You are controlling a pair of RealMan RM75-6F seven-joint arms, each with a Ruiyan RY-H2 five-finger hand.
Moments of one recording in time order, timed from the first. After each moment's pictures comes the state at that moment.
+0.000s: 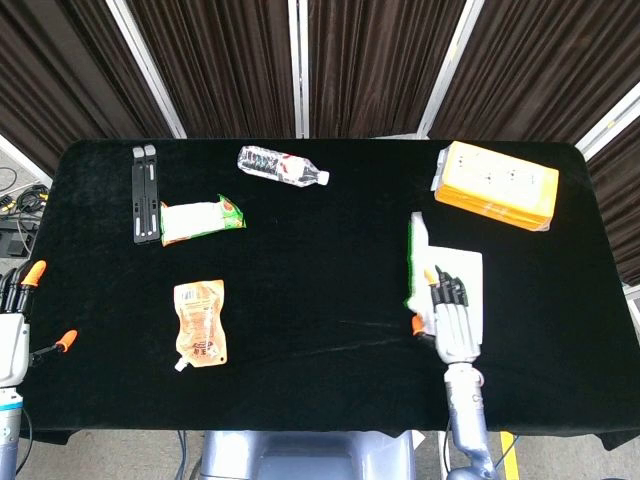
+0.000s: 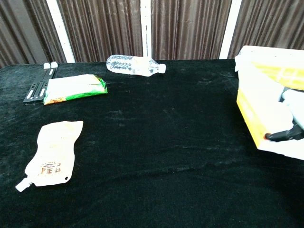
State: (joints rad) left arm -0.07 -1.29 -0.12 -1.53 1.44 1.58 0.05; right arm 0.29 -1.82 0.19 -1.33 -1.31 1.43 -0.28
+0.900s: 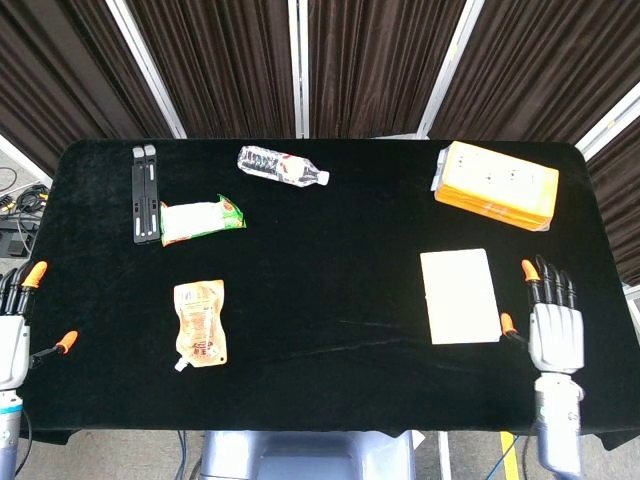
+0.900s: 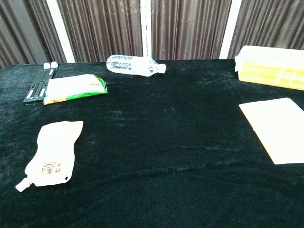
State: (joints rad) left arm -0.07 -1.29 -0.11 -1.53 1.48 1.60 0.06; right arm 0.16 -1.42 0.17 -1.50 -1.37 1.52 -0.23
